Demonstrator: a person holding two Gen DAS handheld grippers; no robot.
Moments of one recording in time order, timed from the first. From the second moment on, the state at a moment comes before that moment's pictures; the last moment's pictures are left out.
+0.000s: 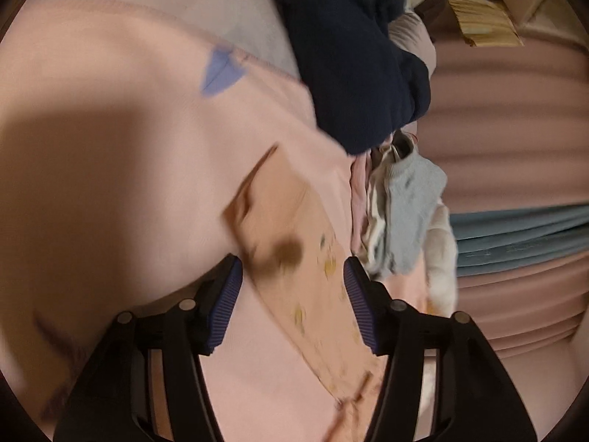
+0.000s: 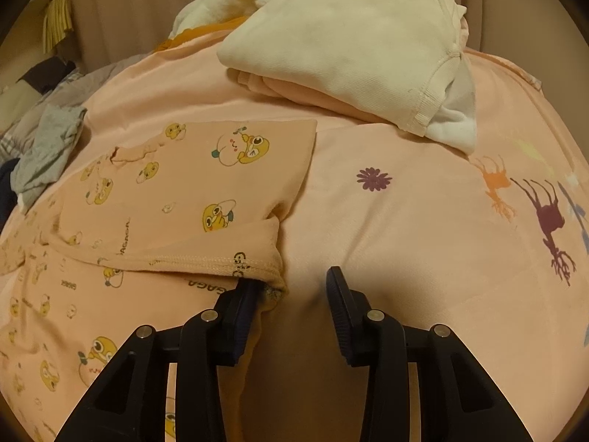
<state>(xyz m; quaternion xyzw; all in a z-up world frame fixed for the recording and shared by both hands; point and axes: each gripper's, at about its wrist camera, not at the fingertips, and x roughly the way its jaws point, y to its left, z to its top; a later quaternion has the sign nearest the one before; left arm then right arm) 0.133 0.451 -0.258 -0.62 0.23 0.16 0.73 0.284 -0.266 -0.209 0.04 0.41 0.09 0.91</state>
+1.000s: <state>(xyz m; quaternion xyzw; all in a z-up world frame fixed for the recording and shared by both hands) 0.279 0.216 -0.084 -0.32 0.26 0.01 0.91 0.280 -0.285 -0.214 0.11 0.40 0.12 0.90</state>
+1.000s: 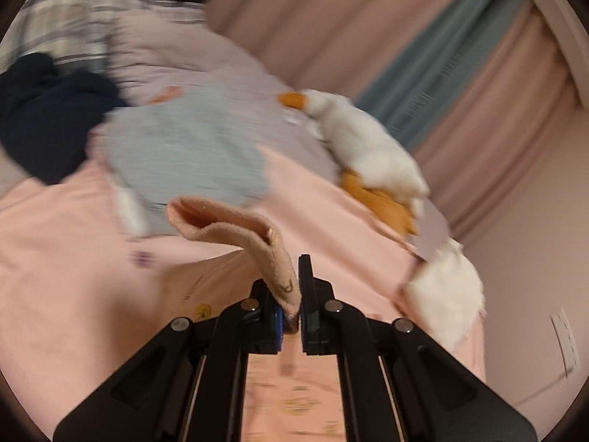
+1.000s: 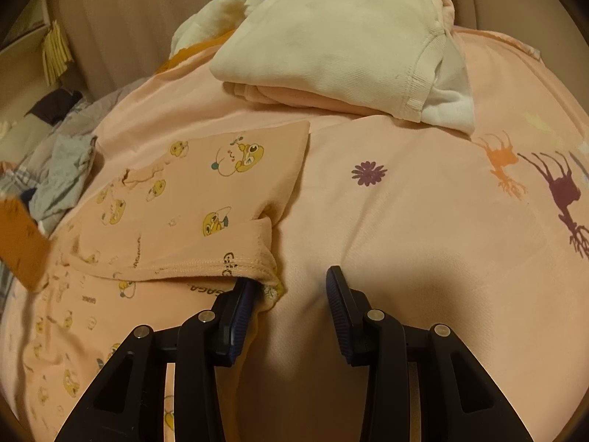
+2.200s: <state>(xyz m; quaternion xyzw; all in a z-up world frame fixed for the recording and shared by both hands) 0.377 -0.055 -0.164 -0.27 0.45 -0.20 0.83 0.276 -0.303 -0.219 0.17 0.39 0.14 0.89</state>
